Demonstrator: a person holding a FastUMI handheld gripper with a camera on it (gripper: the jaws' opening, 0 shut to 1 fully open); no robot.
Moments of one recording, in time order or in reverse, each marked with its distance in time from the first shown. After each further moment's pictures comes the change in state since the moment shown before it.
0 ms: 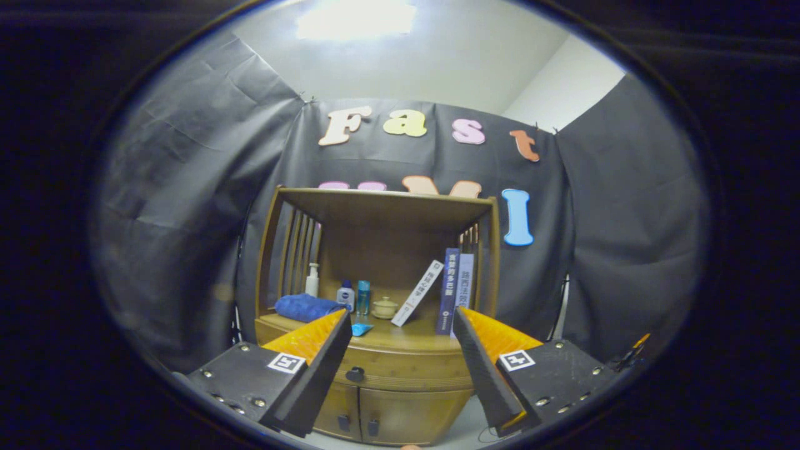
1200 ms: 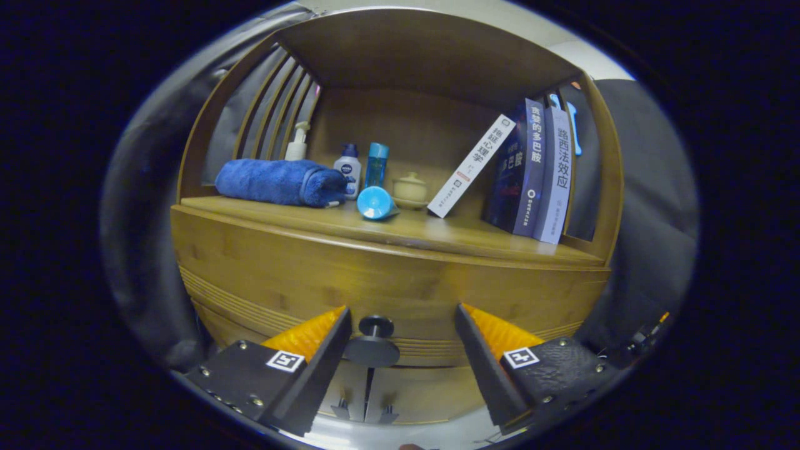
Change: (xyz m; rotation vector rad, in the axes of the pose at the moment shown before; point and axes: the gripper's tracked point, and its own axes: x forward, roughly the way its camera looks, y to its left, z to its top) arm 0.174 0.111 -0.272 -0.094 0.424 0.006
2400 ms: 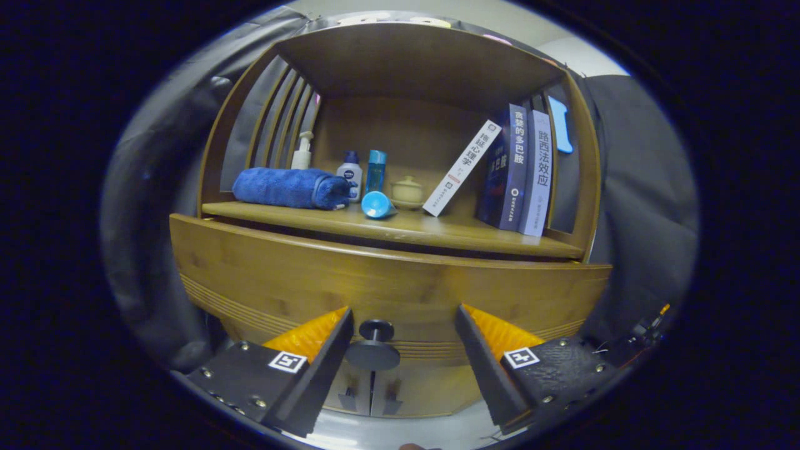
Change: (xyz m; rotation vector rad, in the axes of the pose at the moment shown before) arm -0.025 -0.005 -0.001 0.049 -0.003 0.005
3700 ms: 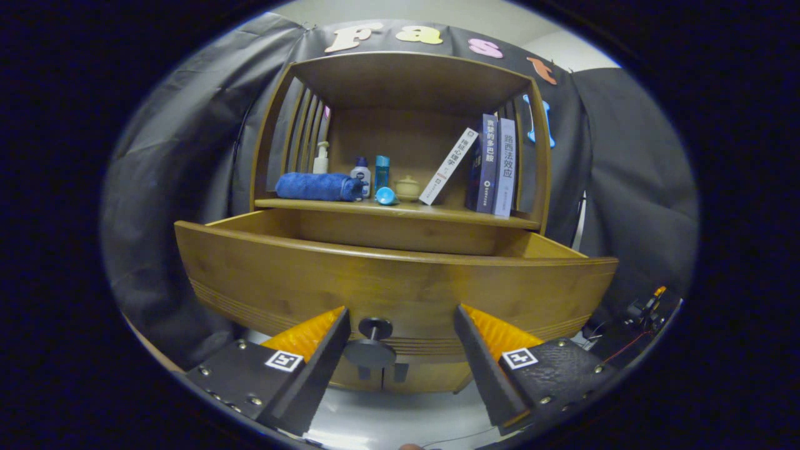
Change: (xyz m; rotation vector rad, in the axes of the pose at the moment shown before) arm -0.135 -0.009 -0.026 0.033 0.014 0.010
